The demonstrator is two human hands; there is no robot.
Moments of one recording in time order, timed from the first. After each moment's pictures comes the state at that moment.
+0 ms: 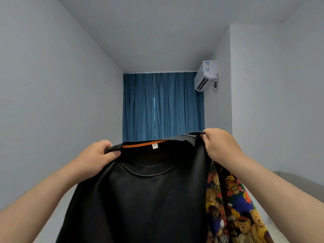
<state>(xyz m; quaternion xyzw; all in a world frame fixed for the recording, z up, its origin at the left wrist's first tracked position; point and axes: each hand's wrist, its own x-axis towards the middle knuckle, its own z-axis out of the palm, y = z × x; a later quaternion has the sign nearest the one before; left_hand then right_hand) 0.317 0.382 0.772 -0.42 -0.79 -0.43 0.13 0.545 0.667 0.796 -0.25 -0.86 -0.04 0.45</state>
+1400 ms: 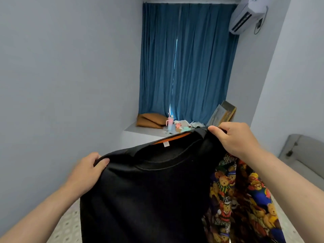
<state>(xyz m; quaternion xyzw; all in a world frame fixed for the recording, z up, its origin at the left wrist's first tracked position) 0.312 0.324 0.544 -0.23 -0.87 -0.43 0.09 0.526 0.675 0.657 -0.14 -0.91 0.07 0.39</state>
